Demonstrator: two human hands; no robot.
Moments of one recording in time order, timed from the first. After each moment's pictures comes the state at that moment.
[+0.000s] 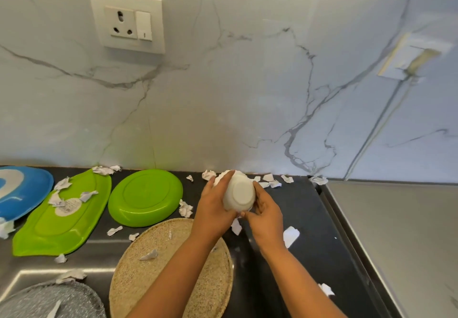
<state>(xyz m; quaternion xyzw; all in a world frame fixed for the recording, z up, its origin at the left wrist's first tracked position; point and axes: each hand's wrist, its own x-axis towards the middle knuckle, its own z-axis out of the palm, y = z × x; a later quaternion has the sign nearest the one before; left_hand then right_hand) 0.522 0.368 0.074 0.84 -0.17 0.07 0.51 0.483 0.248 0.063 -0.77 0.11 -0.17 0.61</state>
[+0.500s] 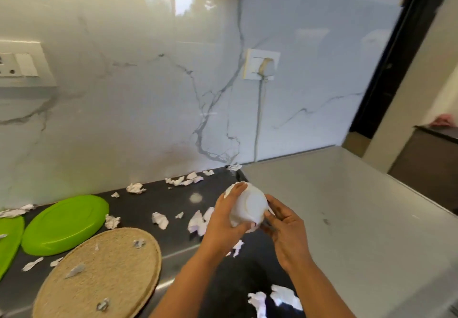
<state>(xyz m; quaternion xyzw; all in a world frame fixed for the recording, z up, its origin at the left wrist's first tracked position) 0.366 0.245 0.111 0.72 -0.36 -0.09 0.59 0.285 0.124 0.102 -0.57 0.21 -0.31 0.73</state>
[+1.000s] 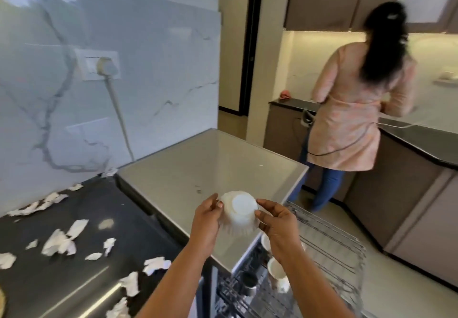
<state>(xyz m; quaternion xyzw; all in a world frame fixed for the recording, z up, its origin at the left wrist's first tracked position) 0.163 0.085 0.101 0.57 -0.21 -0.41 0.68 0.015 0.024 0.107 -0.47 0.40 -0.44 0.65</state>
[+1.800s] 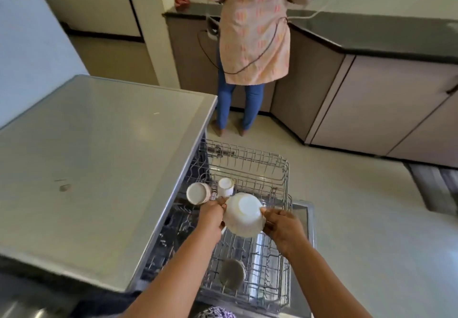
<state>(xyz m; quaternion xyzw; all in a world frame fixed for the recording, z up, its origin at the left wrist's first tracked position) -0.023 -0.073 -0.041 0.66 -0.11 -0.61 0.42 -0.184 -0.051 -0.031 -0.13 0.60 -0.43 0.66</state>
